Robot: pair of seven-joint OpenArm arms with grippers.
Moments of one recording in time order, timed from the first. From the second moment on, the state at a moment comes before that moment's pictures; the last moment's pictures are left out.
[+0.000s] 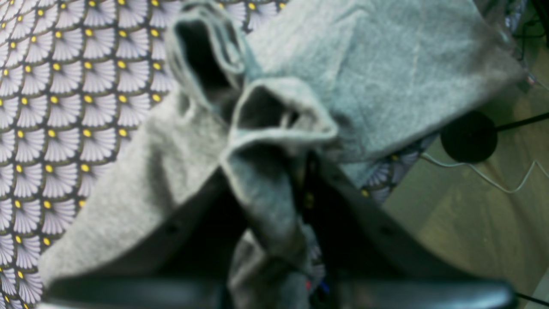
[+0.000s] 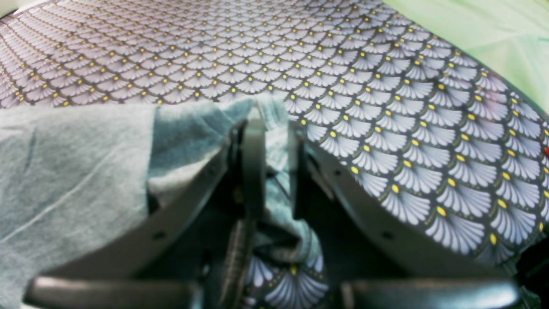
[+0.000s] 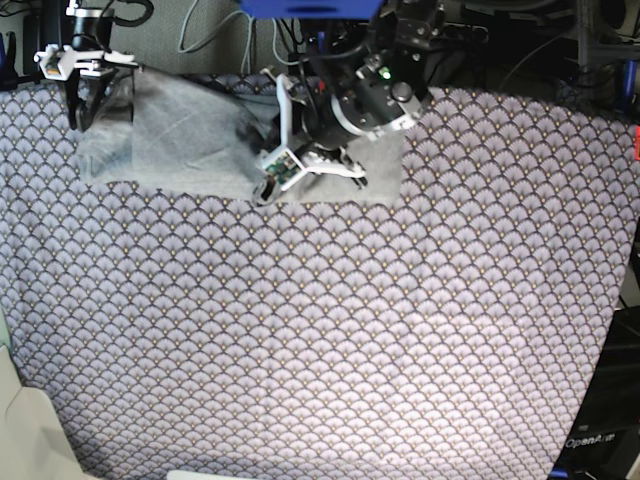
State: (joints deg) left arm 18.0 7.8 17.0 108.4 6.0 -39.6 47.1; right arm -24.2 -9.5 54.2 74.7 -15.9 40.1 41.4
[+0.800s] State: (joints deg) left arm 18.0 1.6 -3.9 103.8 -14.4 -39.4 47.1; right arm -21.5 -9.5 59.9 74.7 -15.7 40.1 41.4
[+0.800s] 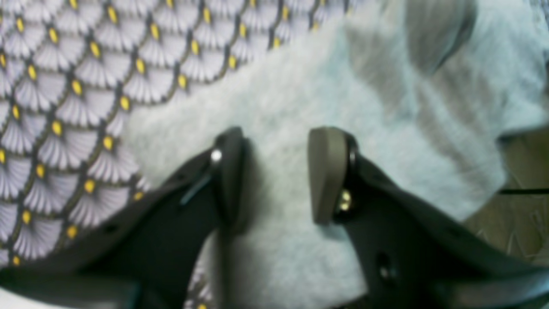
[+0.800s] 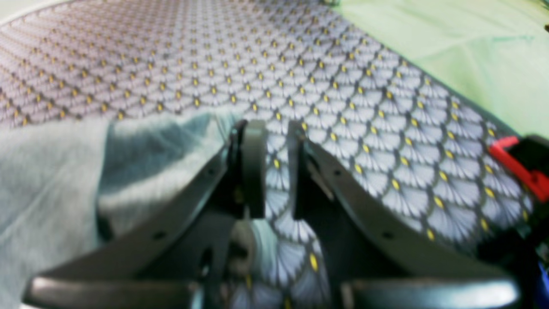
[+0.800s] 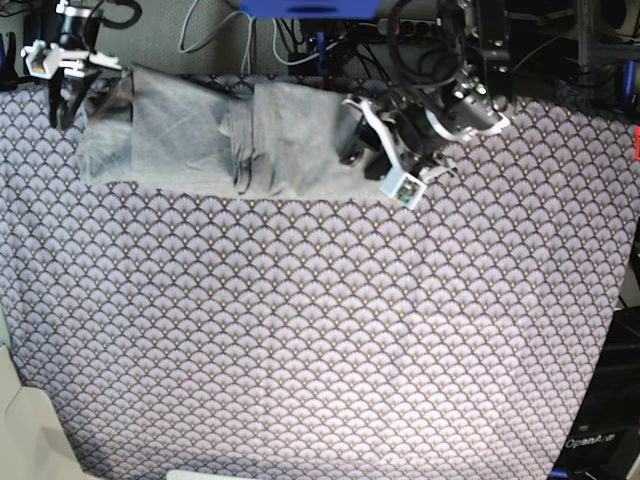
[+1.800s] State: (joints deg) left arm 15.1 -1.8 -3.9 96.7 -12.1 -39.9 46.7; right arm -18.4 8.2 47.3 91.2 9.0 39.4 -17.0
